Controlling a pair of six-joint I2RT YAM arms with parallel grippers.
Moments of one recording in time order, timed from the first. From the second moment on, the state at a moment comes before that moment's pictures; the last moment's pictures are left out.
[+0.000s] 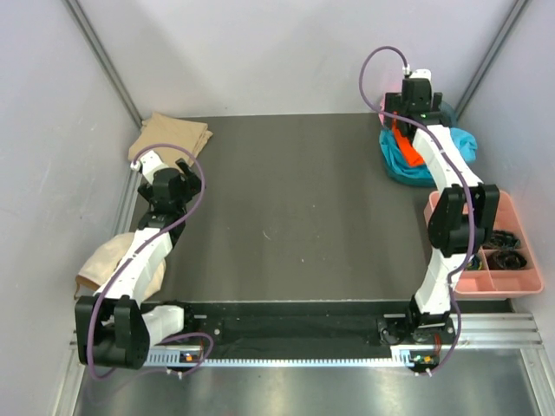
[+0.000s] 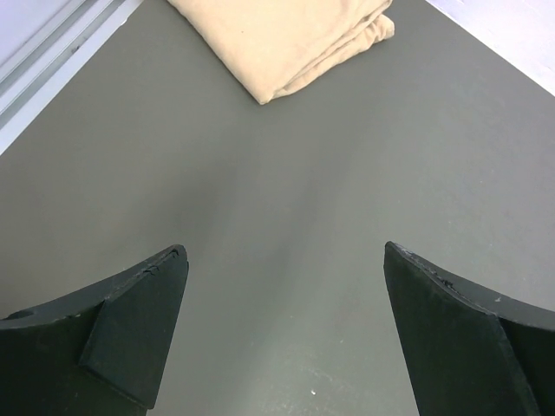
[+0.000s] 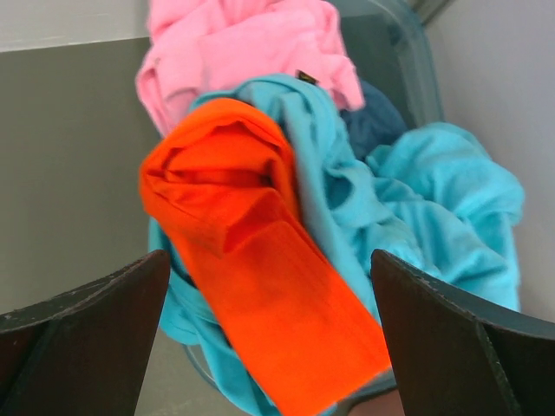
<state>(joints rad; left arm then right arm) -0.07 1.13 0.74 -0.04 -0.37 -0.53 0.09 1.90 1.76 -0.43 0.39 0.00</state>
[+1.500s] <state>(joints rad) -0.07 1.17 0.72 -0.02 -0.34 -0.53 0.16 1.86 2.36 -0.65 0.17 0.02</state>
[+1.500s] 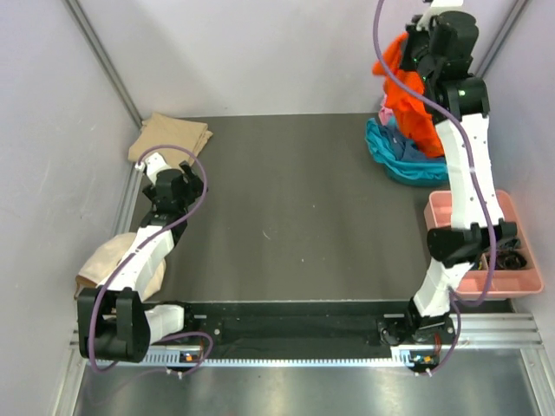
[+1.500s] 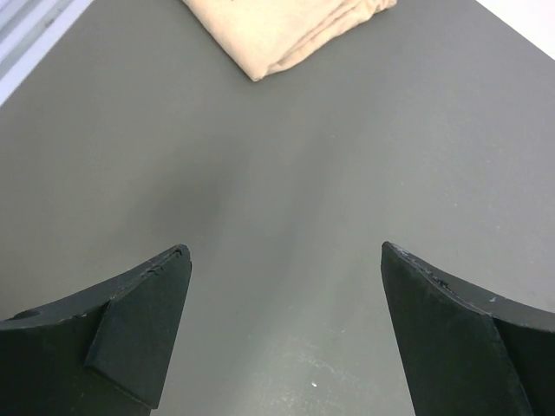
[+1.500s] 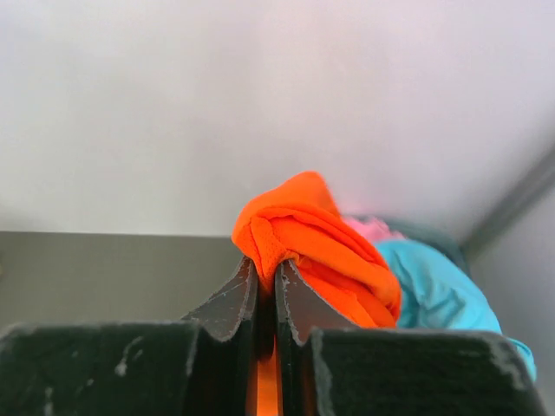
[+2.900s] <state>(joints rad) -0.17 1.19 0.69 -0.01 -0.09 -0.55 0.63 1.59 1.25 -0.50 0.42 0.24</state>
